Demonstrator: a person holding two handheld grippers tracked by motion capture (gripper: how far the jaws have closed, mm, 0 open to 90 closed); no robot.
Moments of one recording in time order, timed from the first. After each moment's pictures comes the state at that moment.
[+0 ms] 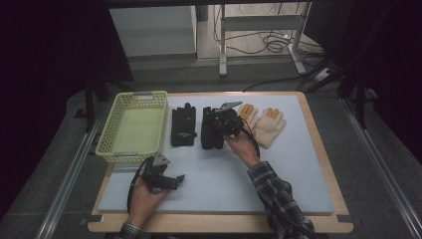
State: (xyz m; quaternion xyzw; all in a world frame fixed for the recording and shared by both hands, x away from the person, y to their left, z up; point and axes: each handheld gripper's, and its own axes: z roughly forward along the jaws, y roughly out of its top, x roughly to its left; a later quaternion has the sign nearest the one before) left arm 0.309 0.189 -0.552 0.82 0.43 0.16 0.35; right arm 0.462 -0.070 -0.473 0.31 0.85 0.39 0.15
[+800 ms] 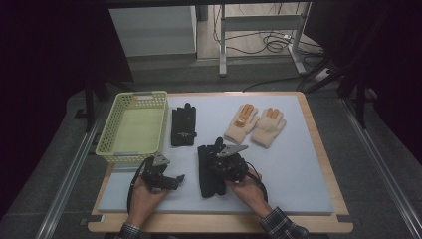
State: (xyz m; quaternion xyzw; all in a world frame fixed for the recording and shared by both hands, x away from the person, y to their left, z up) left arm 0.309 0.188 -0.552 0.82 0.43 0.16 0.35; right arm 0.337 -0.086 -0.513 0.29 0.87 0.39 0.09
